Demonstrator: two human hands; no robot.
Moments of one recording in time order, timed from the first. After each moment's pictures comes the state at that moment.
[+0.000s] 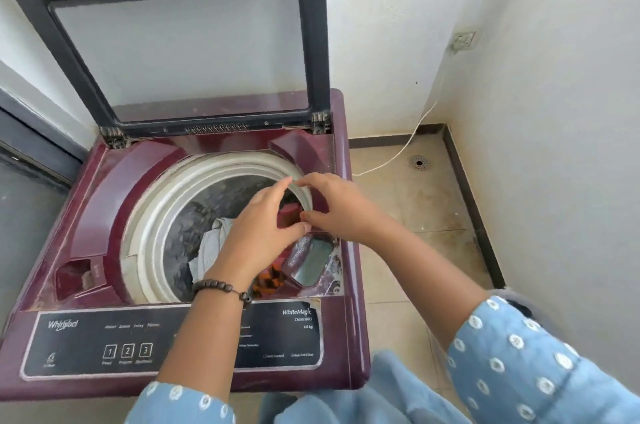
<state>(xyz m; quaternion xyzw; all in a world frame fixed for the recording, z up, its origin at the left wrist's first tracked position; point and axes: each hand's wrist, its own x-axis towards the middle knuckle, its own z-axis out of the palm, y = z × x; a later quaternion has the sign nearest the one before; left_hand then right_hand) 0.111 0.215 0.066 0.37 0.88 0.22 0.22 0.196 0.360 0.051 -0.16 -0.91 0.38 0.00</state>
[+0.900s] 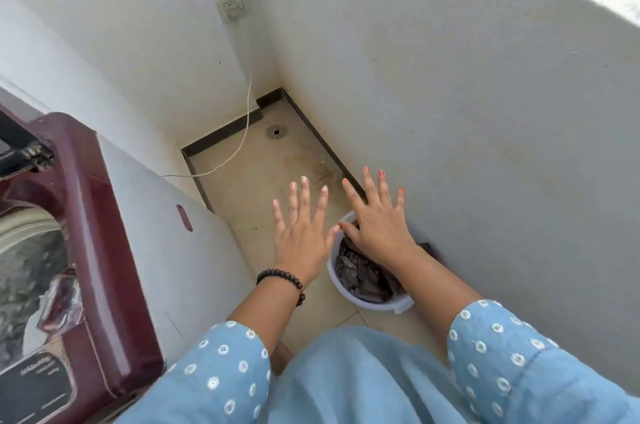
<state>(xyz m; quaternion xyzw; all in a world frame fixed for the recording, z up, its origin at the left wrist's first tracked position) 0.468 0.406 -0.052 0.66 0.74 -0.03 0.12 0.614 0.469 -0.065 -0.52 -0.84 0.14 -0.02</state>
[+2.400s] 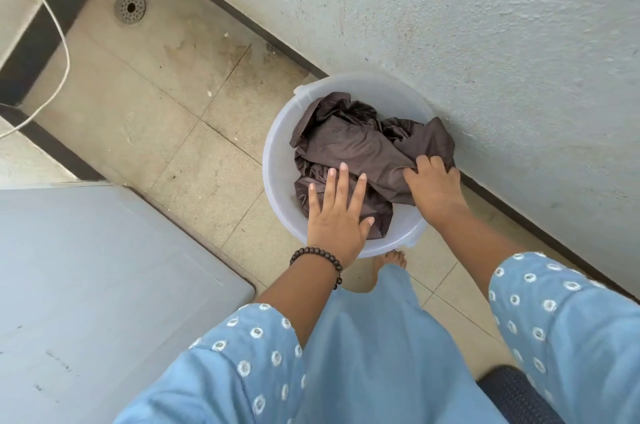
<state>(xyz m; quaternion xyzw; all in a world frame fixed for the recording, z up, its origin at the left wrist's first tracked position) 0.573 0.424 -0.453 0.76 0.55 -0.23 0.27 0.758 0.459 -0.484 -0.63 -0.69 0.20 -0.30</state>
